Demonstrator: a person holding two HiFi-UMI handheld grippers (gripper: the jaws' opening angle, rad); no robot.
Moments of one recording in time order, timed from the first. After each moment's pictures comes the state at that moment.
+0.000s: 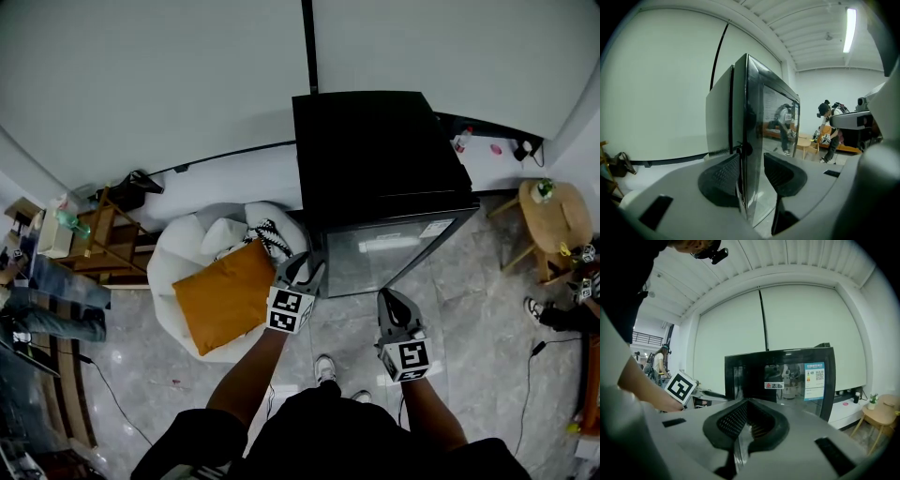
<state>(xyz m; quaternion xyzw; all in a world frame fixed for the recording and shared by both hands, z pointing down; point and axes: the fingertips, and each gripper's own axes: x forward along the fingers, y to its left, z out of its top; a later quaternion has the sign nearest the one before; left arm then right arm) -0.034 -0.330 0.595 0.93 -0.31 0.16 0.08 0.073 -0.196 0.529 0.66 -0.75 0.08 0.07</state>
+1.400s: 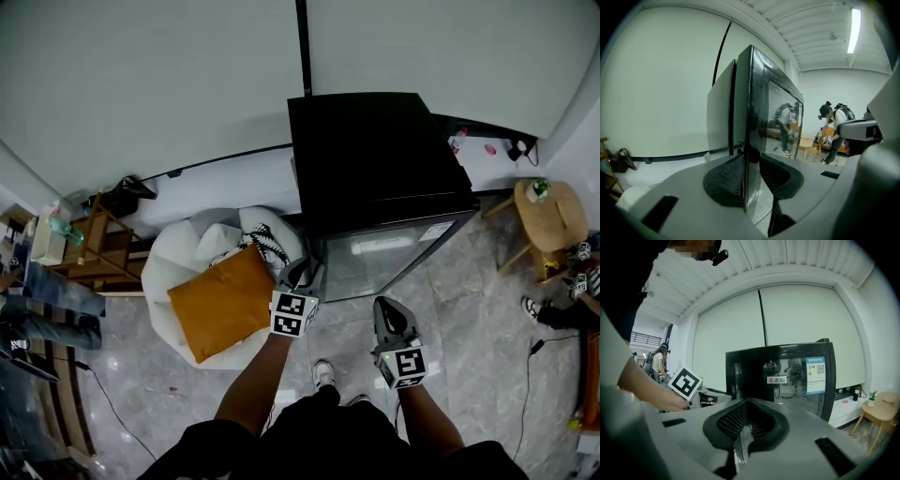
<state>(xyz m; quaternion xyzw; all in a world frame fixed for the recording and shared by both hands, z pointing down) -0.027 -0.333 0.600 0.93 -0.32 0.17 0.09 0.065 -0.192 0.546 0.66 -0.74 0.08 0.06</state>
